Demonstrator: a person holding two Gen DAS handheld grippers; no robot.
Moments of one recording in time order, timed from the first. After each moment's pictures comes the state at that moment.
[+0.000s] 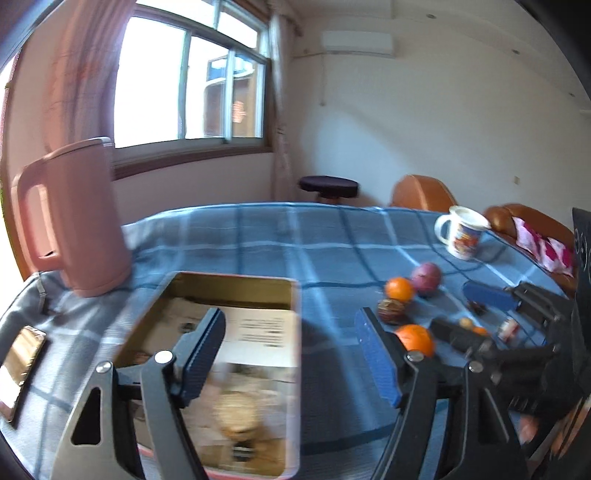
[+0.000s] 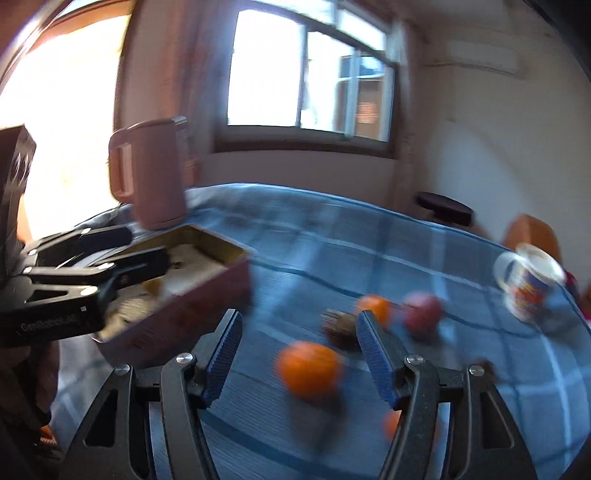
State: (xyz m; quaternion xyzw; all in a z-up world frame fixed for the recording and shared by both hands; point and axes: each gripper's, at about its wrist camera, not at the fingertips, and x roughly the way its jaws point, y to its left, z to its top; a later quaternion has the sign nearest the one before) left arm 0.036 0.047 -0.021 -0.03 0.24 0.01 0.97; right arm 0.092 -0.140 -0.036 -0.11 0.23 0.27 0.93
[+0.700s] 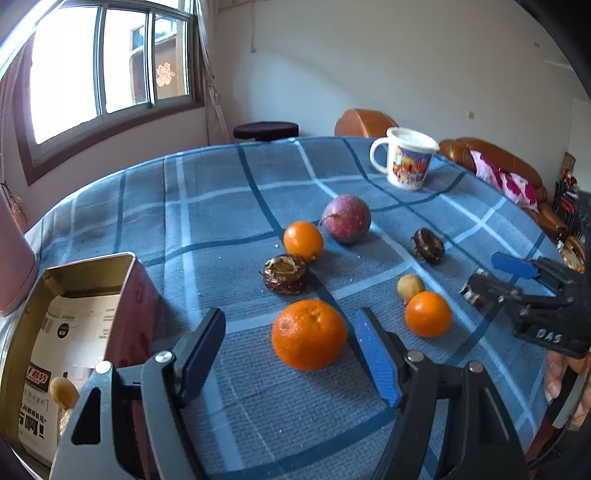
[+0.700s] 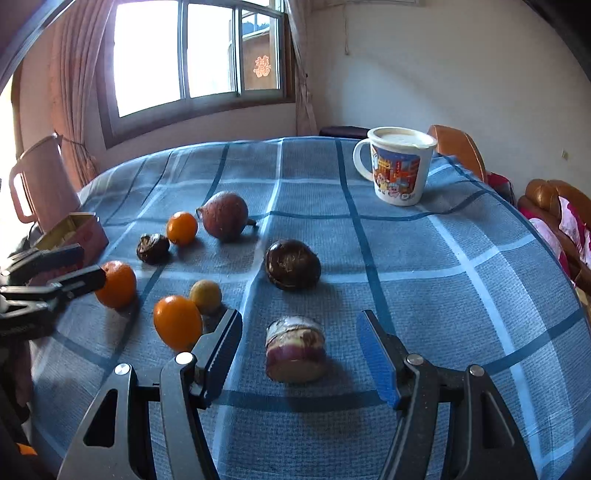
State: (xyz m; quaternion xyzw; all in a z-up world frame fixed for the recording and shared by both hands) left arm 0.100 -0.045 -0.058 0.02 0.35 -0.08 0.93; right arm 0.120 -0.281 -0.072 -0.04 0.34 0.12 0.93
